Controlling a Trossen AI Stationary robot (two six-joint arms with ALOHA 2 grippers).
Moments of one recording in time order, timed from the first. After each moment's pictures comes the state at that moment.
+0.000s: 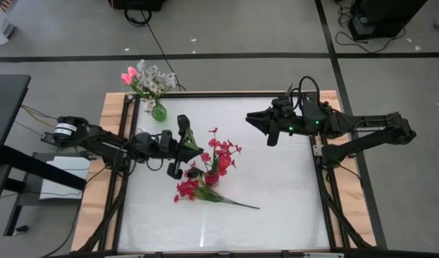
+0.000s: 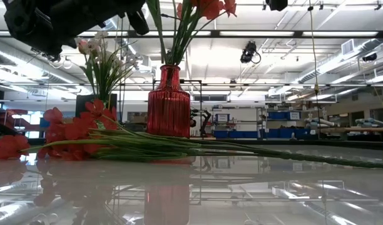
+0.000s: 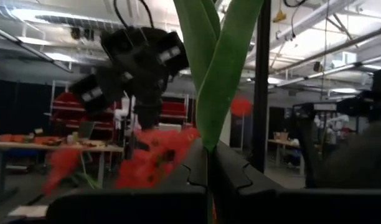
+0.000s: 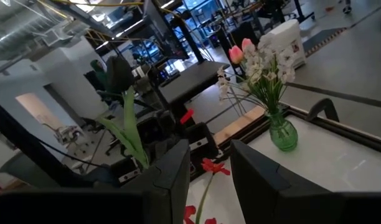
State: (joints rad) left arm -0.07 1.36 0.43 1.39 0.07 -0.11; right arm 0.01 1.06 1.03 -0.03 0.23 0.56
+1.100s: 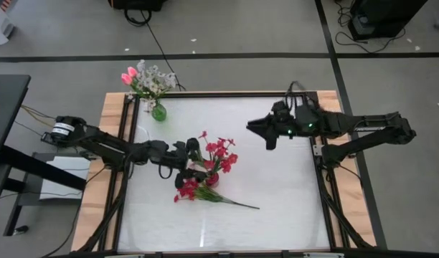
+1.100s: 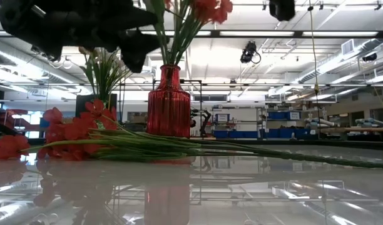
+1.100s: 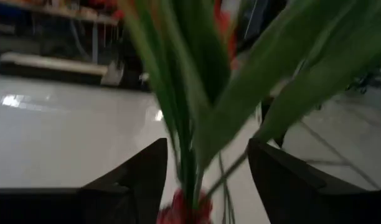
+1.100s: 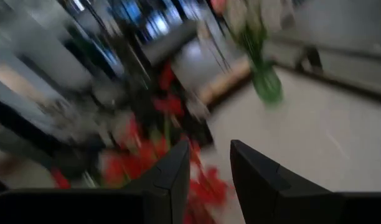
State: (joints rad) left arm -0.13 1.31 0.43 0.82 0.07 -0.21; right arm 0.02 1.06 1.03 -0.23 0.19 0.64
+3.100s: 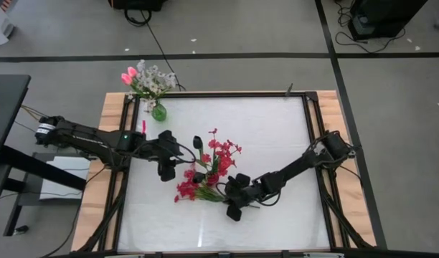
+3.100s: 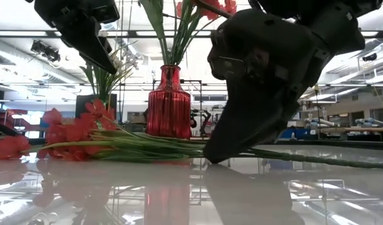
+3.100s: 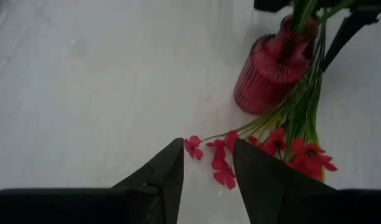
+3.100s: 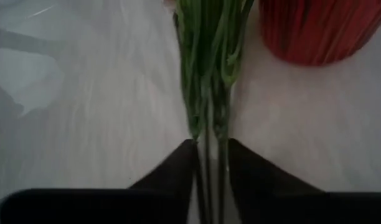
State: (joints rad) left arm -0.15 1.04 0.77 -0.56 -0.20 -0.25; right arm 0.42 1.98 1.03 0.10 0.17 0.78
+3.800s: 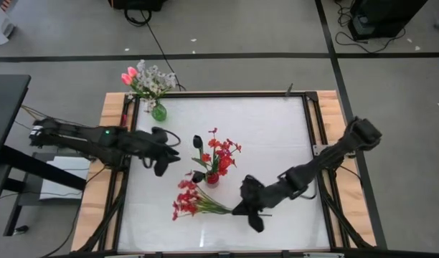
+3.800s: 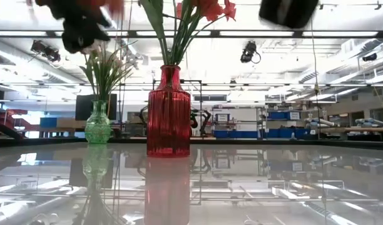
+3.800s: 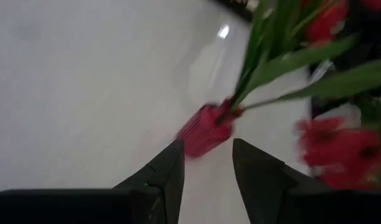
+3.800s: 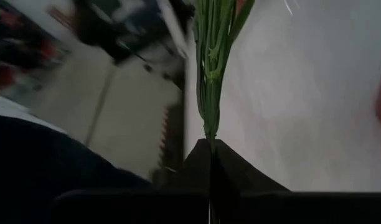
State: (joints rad) left arm -0.15 0.83 0.77 -0.53 -0.14 -0.65; right arm 0.53 1.58 1.03 0.07 0.13 0.75
